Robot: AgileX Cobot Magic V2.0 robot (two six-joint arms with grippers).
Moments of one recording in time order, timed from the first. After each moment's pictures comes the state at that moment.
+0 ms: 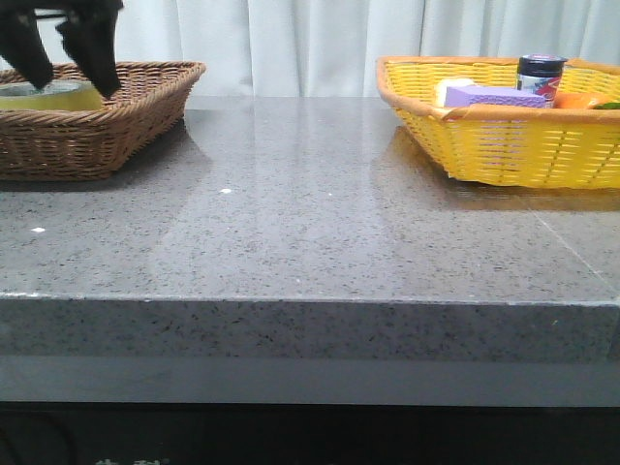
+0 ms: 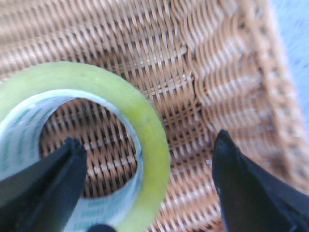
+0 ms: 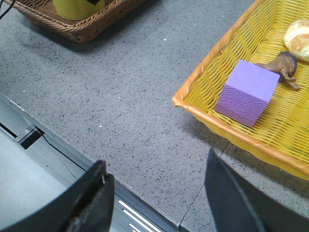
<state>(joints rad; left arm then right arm) -0.16 2.00 -2.01 -0.04 1.25 0.18 0.50 0.66 -0.87 0.08 0.76 -0.03</state>
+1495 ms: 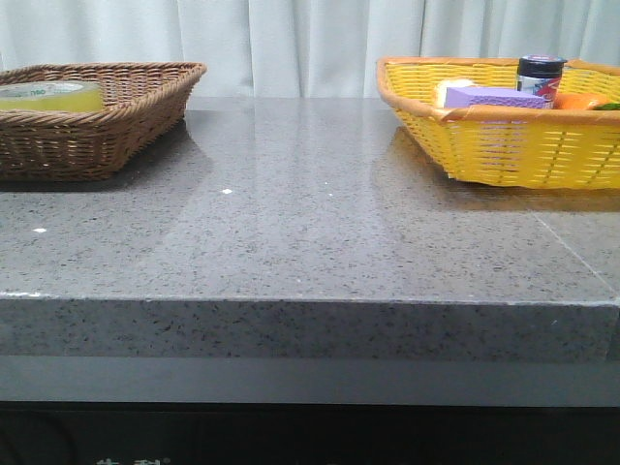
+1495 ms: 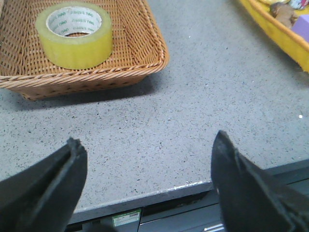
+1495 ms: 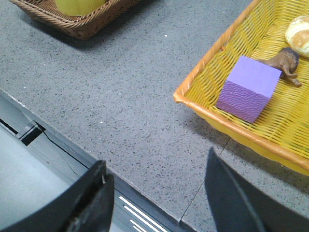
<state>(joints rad) -0.23 0.50 -0.74 -0.14 0.82 0.08 0.50 0.66 -0.87 0.08 0.78 -0.03</state>
